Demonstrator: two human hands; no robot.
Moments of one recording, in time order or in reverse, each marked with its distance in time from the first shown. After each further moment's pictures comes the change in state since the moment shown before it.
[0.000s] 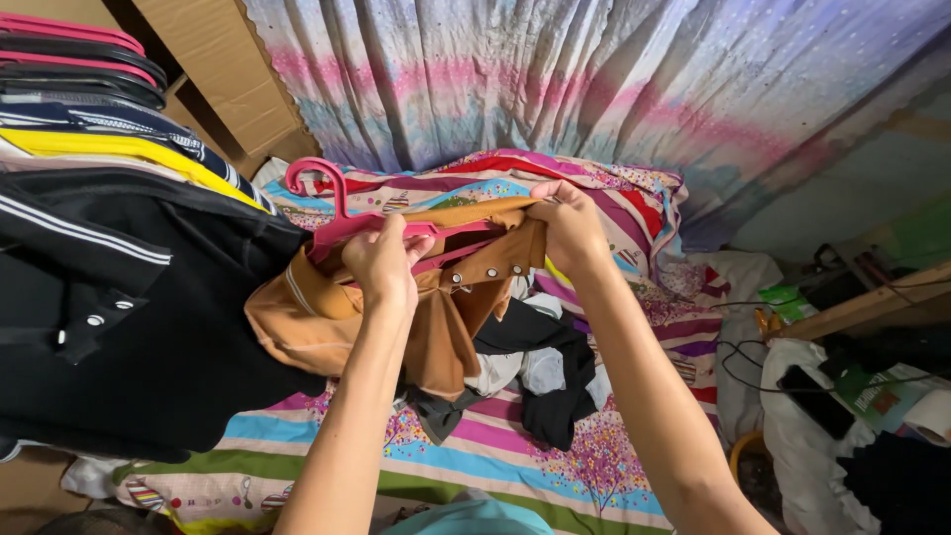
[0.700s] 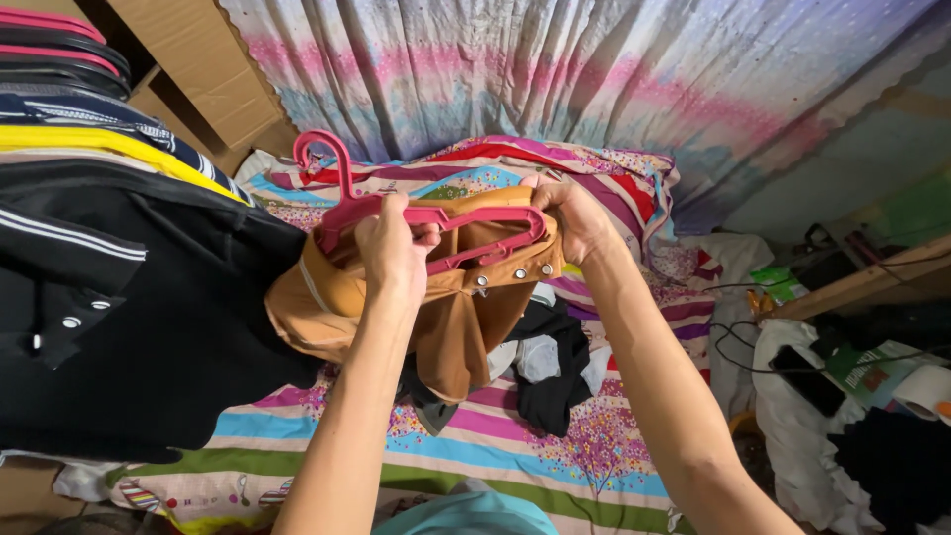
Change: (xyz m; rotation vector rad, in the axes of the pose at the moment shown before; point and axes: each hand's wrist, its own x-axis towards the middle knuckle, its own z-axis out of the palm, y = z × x) left_hand -0.024 0.007 0.029 -0.072 -0.157 -0.101; right_hand -0.007 -0.029 -0.009 0.235 -0.255 0.385
